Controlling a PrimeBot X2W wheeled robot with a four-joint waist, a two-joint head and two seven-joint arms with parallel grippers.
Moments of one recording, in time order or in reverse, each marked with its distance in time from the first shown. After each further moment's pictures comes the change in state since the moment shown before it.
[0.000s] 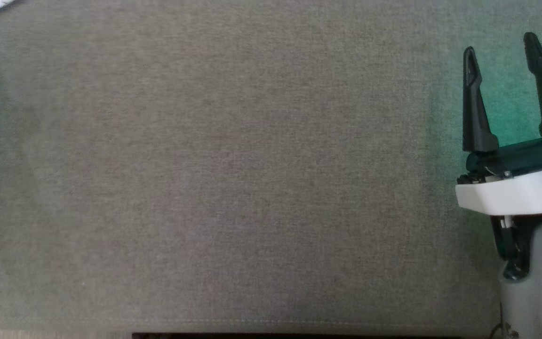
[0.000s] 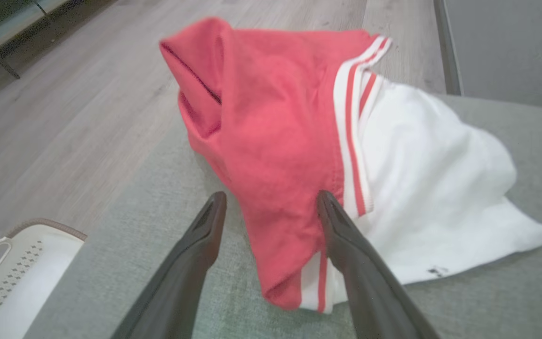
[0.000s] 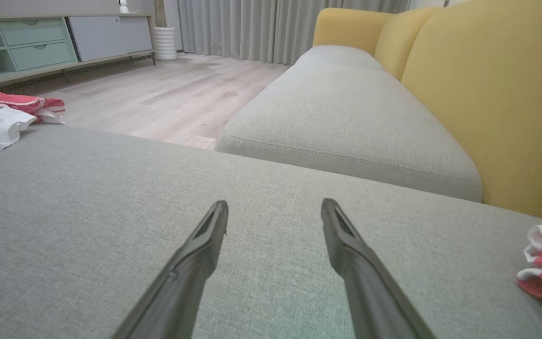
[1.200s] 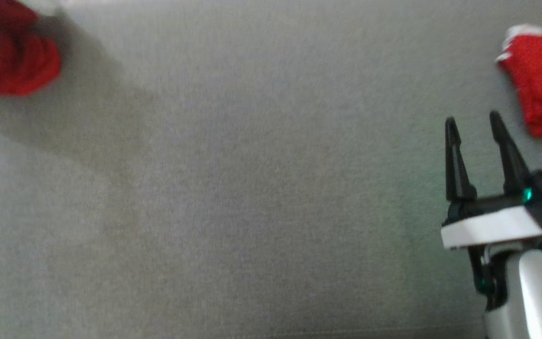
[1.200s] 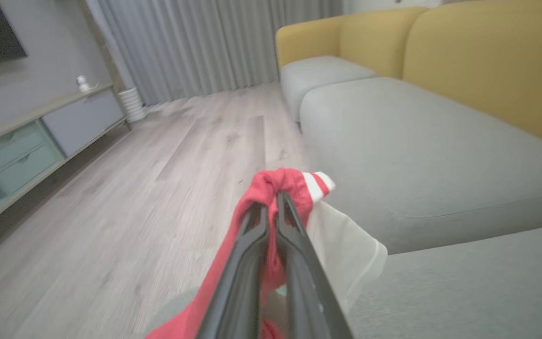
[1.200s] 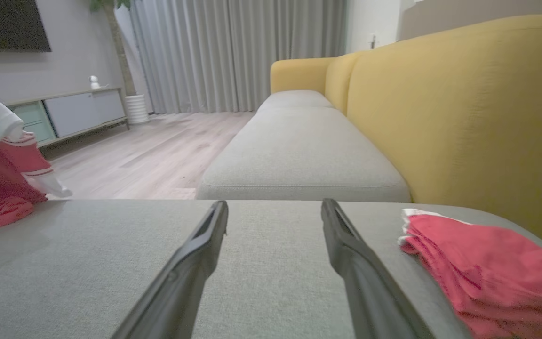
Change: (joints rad) left arm -0.194 -0.016 -0.241 0.108 0.073 -0.176 -0.057; right arm 0.101 0.001 -0.018 0.298 0.167 0.000 -0.157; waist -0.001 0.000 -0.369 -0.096
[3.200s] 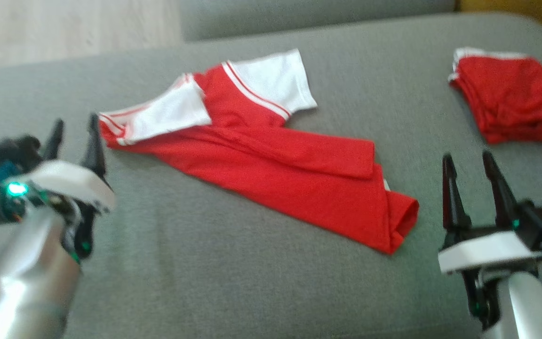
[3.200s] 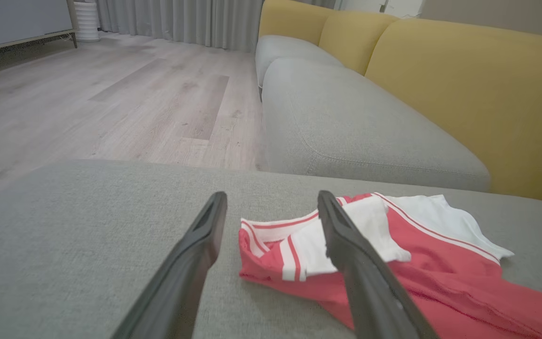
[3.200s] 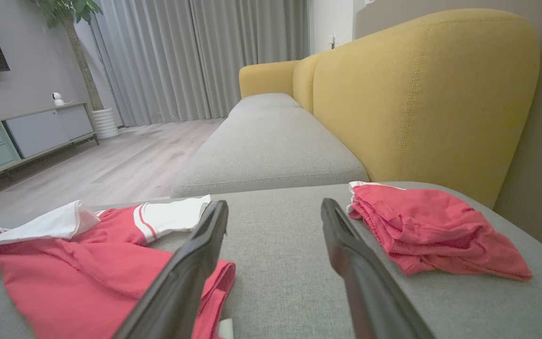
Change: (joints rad) left arm 0.520 -0.163 0.003 -0.070 -0.232 0.088 -0.282; right arm 0.034 0.002 -0.015 0.160 0.034 0.000 -0.082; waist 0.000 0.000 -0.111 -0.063
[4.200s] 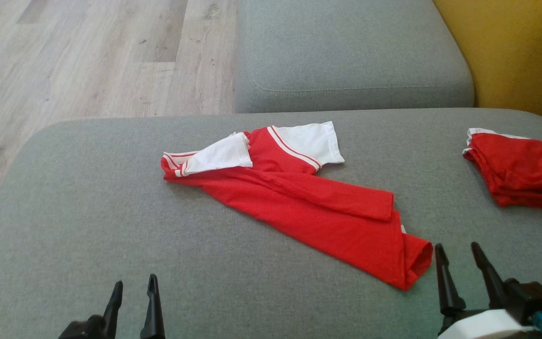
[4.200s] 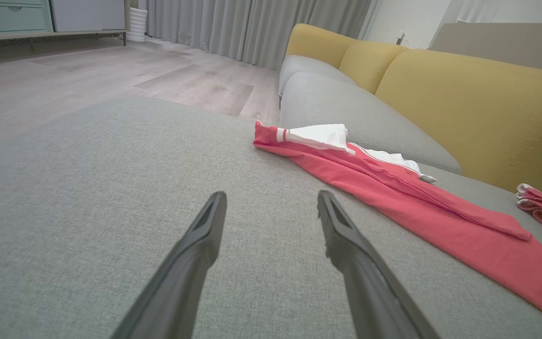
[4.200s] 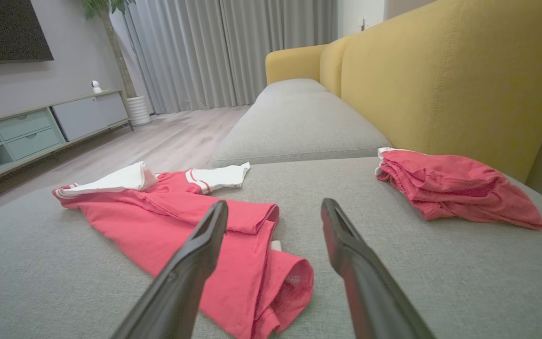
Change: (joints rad) left arm 0.761 -0.027 -0.014 -0.618 0.066 0.275 -0.102; right arm 0.274 0.002 0.007 0.006 0.020 0.000 0.018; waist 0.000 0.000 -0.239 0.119
